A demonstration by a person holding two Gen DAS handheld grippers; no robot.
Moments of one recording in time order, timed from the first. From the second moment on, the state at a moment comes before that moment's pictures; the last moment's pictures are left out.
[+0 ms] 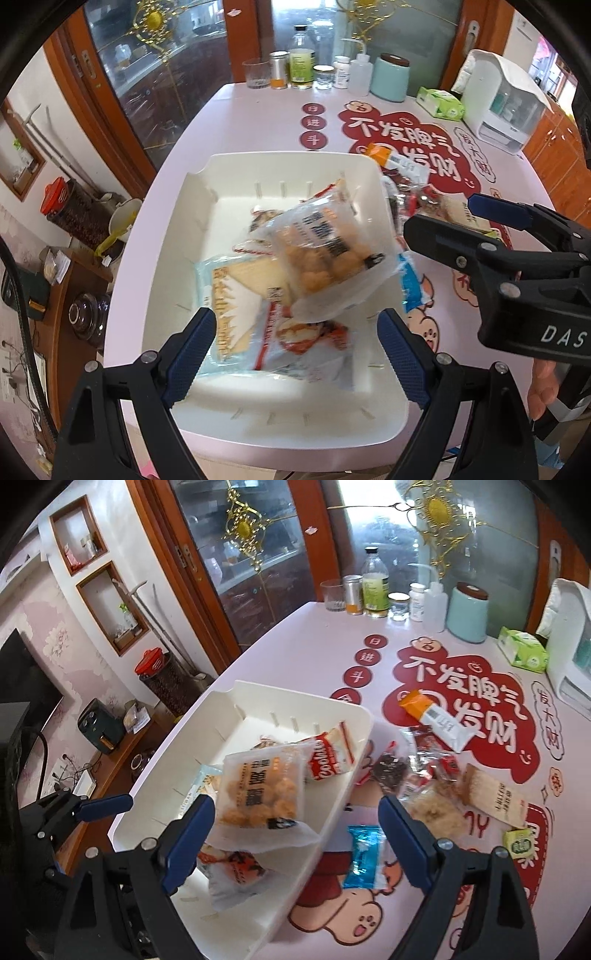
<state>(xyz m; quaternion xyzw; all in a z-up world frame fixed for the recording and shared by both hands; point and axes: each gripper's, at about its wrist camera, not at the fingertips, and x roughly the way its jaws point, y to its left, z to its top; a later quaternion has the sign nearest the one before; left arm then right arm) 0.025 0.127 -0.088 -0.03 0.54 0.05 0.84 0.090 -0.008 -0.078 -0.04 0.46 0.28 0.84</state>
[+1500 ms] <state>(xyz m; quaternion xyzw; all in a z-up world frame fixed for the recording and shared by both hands) 0.184 -0.048 -0.174 0.04 0.60 -0.03 0.80 0.173 -0.255 -0.202 -0.01 0.56 0.11 0.82</state>
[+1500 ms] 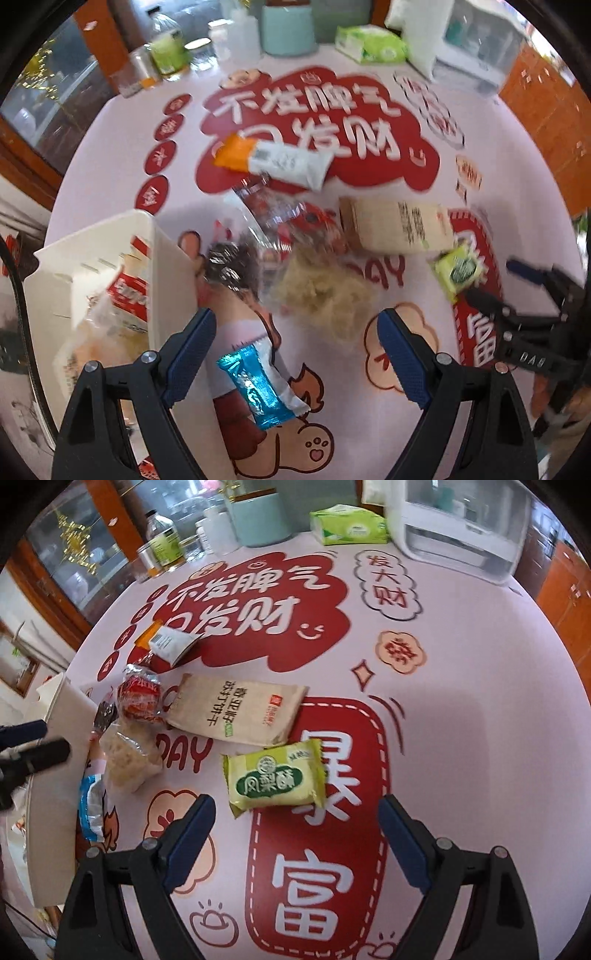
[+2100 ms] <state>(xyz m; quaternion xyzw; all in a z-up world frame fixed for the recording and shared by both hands) 0.213 -0.065 -0.239 0.06 0.64 -0.05 0.76 0.184 -0.230 -0.227 -0.06 0.57 0.13 0.81</state>
